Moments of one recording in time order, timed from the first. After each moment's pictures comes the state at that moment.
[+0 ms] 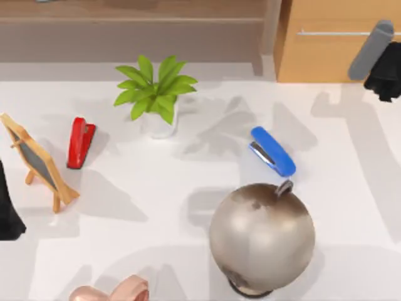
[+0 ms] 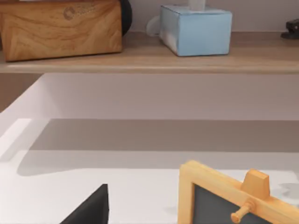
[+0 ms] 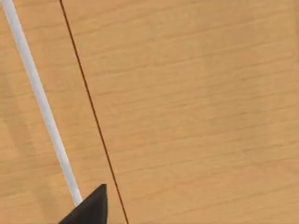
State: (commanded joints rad) left arm 0.00 0.00 0.00 0.00 0.00 0.00; right arm 0.13 1.85 0.79 1.05 0.13 -1.34
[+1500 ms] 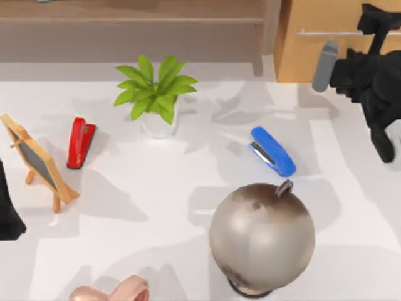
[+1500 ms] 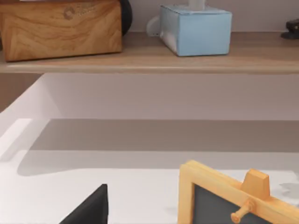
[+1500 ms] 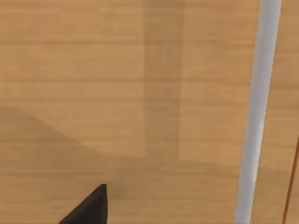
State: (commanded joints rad) left arm 0.00 0.00 0.00 0.00 0.00 0.00; right arm 0.16 2.28 1.06 1.22 0.20 -1.56
